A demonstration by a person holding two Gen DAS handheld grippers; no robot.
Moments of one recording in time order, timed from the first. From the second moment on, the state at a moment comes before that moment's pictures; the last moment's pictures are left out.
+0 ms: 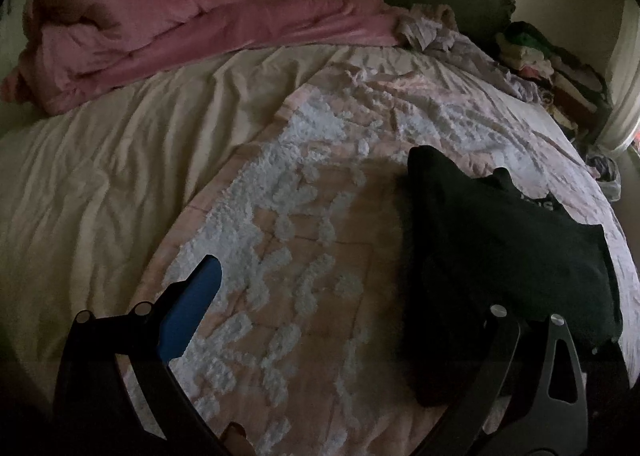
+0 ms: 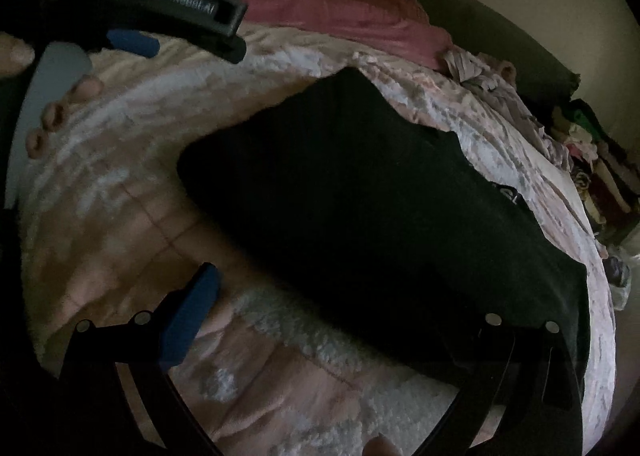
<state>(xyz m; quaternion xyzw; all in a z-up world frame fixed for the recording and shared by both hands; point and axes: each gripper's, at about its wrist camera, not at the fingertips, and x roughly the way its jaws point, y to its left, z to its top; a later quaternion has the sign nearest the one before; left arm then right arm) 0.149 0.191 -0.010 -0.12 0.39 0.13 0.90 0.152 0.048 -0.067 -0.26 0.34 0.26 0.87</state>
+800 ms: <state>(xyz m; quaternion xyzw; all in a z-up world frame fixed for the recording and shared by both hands) 0.234 0.183 -0.029 -0.19 0.43 0.04 0.88 0.161 0.065 -0.061 -0.30 0.24 0.25 0.89</state>
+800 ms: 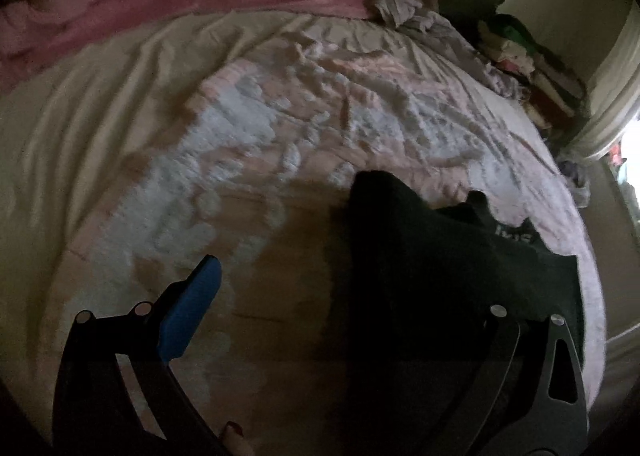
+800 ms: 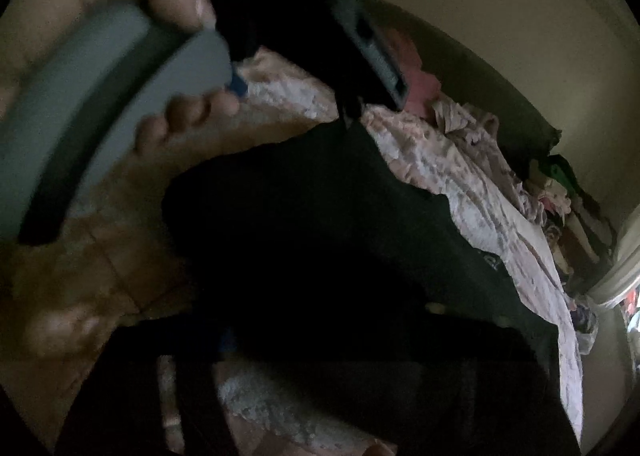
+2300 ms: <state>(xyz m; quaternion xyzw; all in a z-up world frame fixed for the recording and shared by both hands) 0.233 0.032 0.049 -0.15 0.42 -0.06 0.89 0.149 -0.078 0.008 -0.05 0.23 0.23 0.94</state>
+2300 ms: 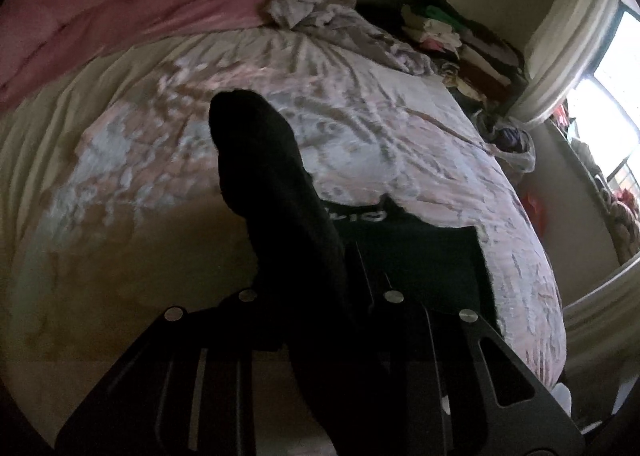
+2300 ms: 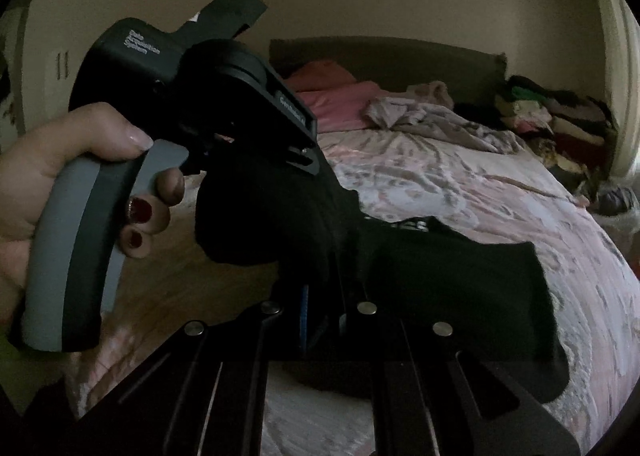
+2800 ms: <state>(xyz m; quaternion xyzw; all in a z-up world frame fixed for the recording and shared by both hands) 0.254 -0.077 0.058 -0.10 0.43 -0.09 0.89 0.151 -0.163 0.006 0.03 0.24 0.17 0.95</state>
